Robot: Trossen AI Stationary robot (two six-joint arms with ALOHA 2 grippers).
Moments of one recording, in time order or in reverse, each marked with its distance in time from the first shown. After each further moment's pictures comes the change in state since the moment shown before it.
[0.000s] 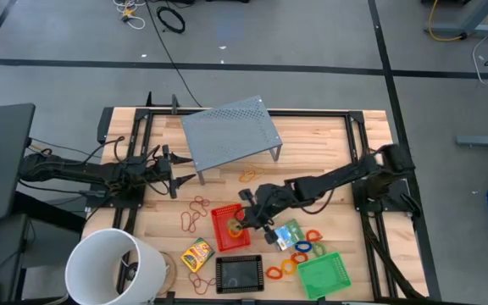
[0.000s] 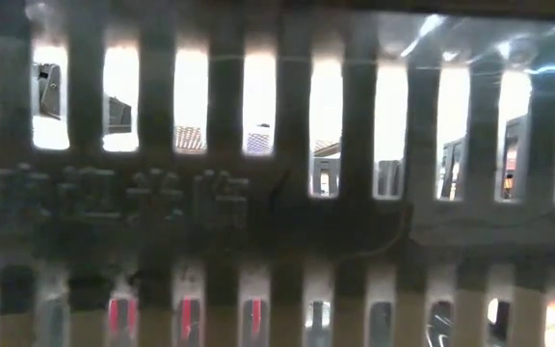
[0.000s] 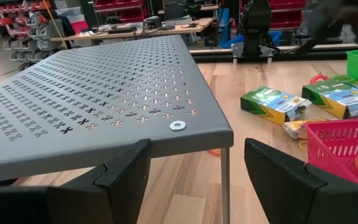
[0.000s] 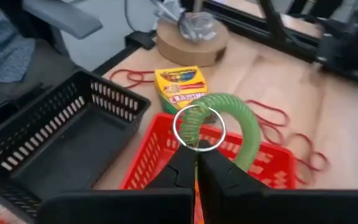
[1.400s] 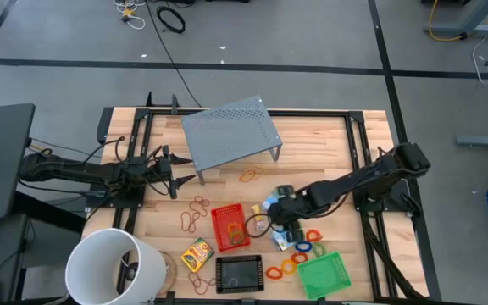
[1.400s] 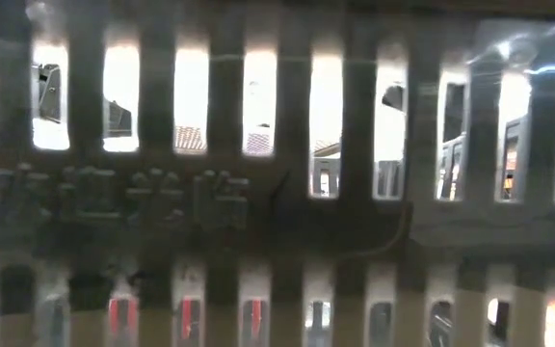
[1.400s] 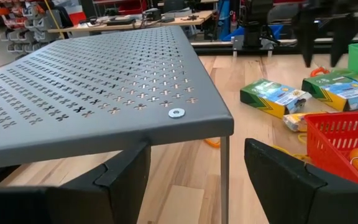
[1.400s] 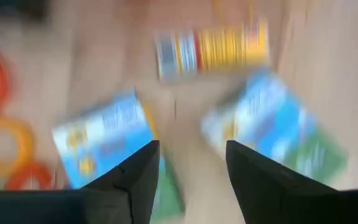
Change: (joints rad) left arm 0.000 0.000 0.000 -0.031 0.000 -0.019; right arm 0.122 -0.149 0.010 -0.890 0.355 0.479
